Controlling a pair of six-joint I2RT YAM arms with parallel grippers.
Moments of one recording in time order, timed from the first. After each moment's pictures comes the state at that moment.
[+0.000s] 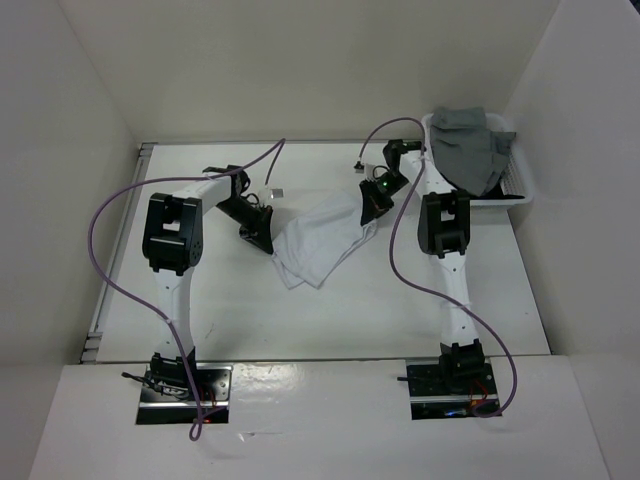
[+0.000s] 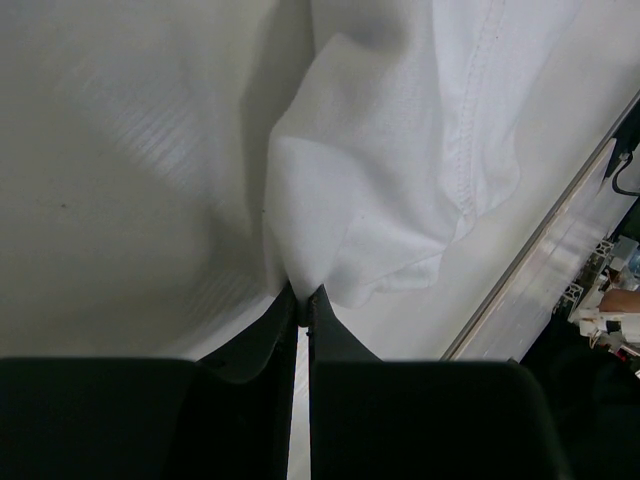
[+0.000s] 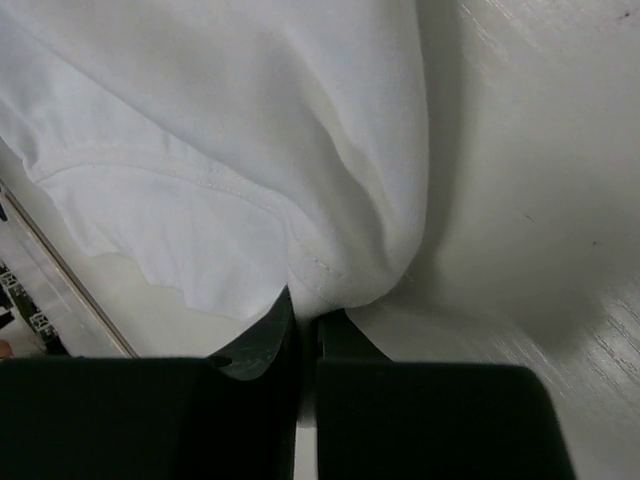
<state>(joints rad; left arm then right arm) -0.14 2.27 1.70 -1.05 0.76 0.34 0.16 2.61 2.32 -1.28 -0.67 -0.38</state>
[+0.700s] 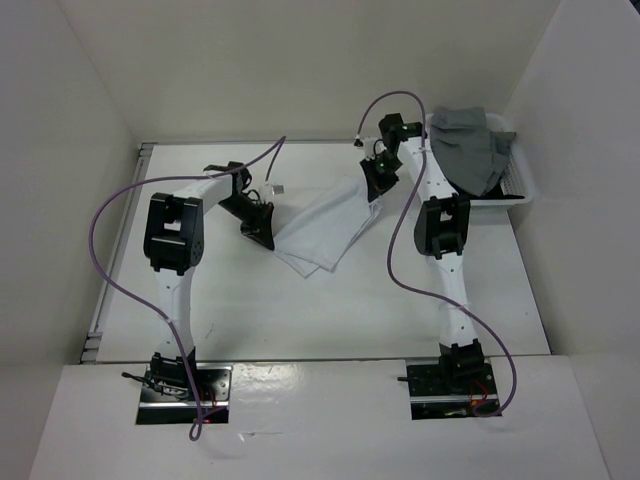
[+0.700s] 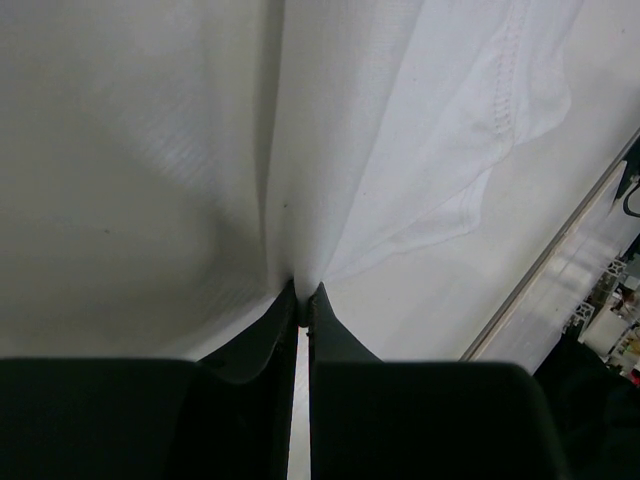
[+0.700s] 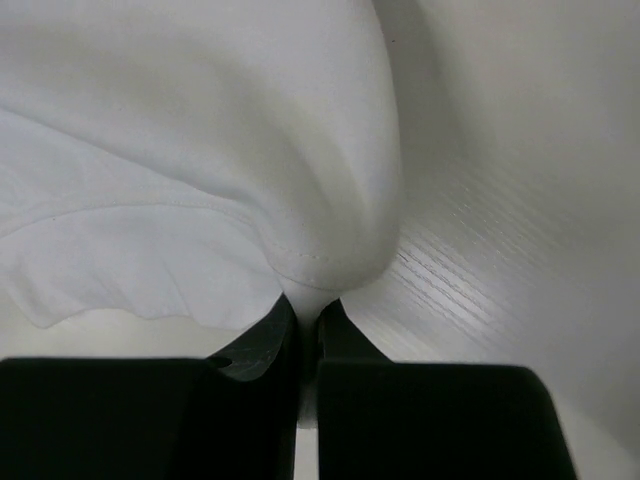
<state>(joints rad) -0.14 2.27 1.72 -1.02 0.73 0.31 0.19 2.60 2.57 -1.29 -0.36 -0.32</state>
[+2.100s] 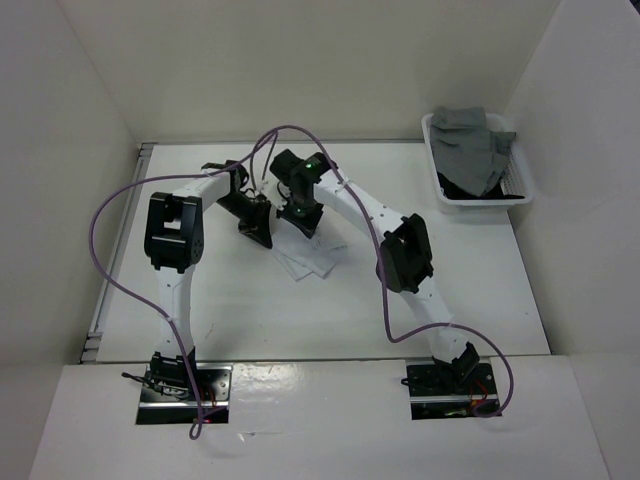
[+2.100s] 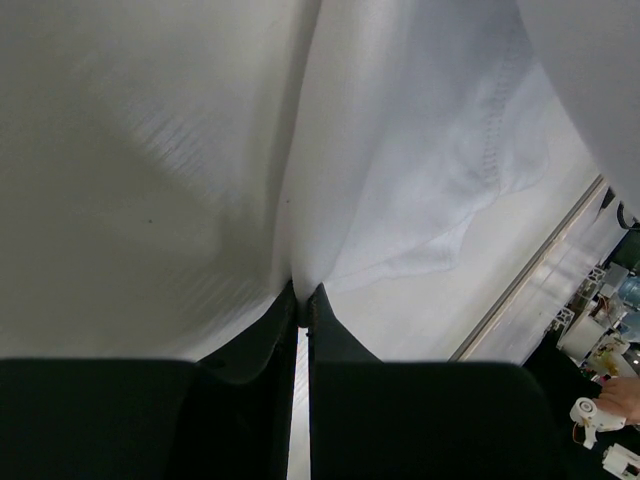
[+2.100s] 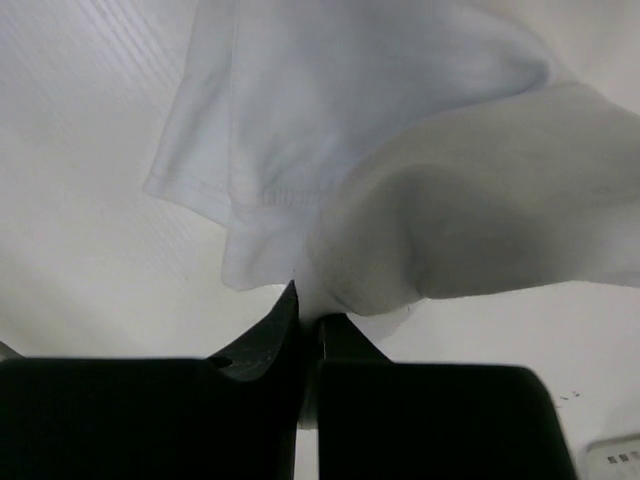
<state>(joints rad) -0.12 2.31 1.78 -1.05 0.72 0.28 0.75 2.36 2.33 -1.29 -0.07 -0.39</state>
